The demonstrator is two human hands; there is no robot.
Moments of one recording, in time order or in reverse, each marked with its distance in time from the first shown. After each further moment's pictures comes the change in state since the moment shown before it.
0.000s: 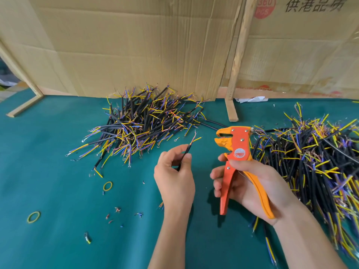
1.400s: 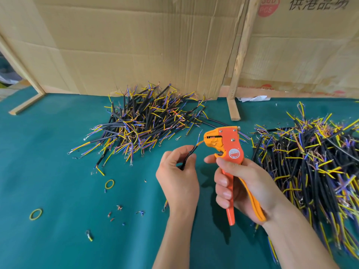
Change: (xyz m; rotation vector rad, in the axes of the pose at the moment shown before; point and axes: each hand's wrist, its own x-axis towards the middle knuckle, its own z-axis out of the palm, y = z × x) left_hand -0.003 0.004 0.001 0.095 -0.003 0.078; right_hand 0.003 0.009 0.024 -0.069 0.055 -0.014
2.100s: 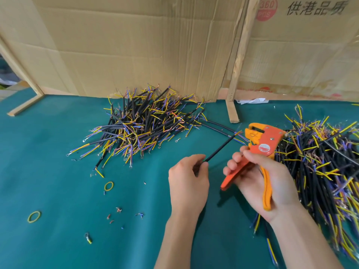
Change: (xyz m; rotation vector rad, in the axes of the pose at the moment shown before) left_hand -0.004 -0.008 0.006 0.216 -0.247 0.071; right_hand 0.002 -0.008 -0.019 0.268 0.195 -0.251
